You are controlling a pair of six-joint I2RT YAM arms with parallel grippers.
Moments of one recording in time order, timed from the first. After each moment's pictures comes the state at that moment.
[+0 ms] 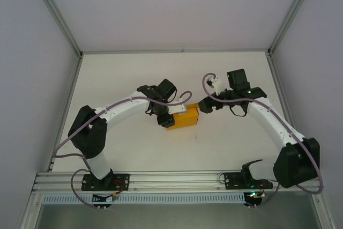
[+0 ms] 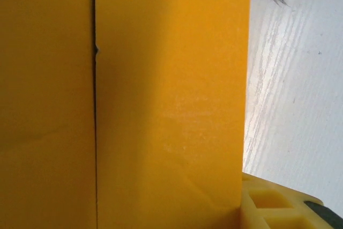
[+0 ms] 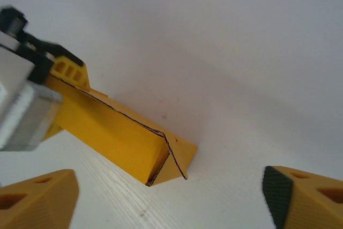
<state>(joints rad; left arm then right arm) -0.72 1.73 1.31 -0.84 0.19 0.56 0.30 1.32 1.04 -0.66 -0.51 -0.22</state>
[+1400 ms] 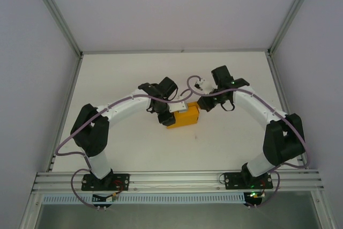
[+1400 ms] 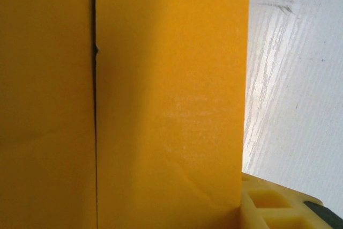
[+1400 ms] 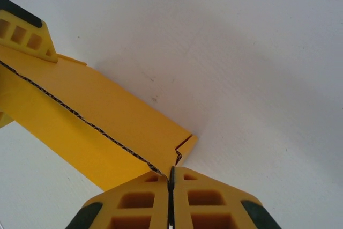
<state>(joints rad) -0.72 1.76 1.36 -0.87 0.19 0.55 0.41 1.54 1.17 -0.76 -0.41 -0.29</state>
